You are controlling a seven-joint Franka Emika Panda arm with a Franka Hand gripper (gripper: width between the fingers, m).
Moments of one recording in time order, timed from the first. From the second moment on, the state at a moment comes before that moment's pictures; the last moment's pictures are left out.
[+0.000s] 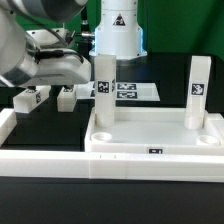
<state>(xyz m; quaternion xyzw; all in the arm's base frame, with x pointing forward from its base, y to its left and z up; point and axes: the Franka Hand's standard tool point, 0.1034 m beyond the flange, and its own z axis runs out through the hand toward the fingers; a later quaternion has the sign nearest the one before) 0.448 -0.157 0.048 -0.89 0.09 0.44 0.12</state>
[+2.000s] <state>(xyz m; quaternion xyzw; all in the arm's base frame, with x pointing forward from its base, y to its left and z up) 0.438 -0.146 0.028 -0.87 0.11 0.48 0.11</state>
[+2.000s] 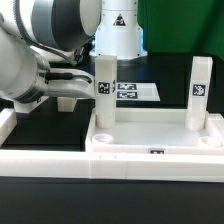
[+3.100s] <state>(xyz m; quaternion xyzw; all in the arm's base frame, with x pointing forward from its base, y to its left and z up) 0.416 -0.141 0.013 -0.86 0.12 0.48 0.10</state>
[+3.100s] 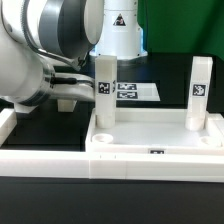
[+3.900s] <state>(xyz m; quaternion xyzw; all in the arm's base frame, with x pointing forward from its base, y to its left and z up) 0.415 -0.141 0.013 -0.86 0.12 0.48 0.10</state>
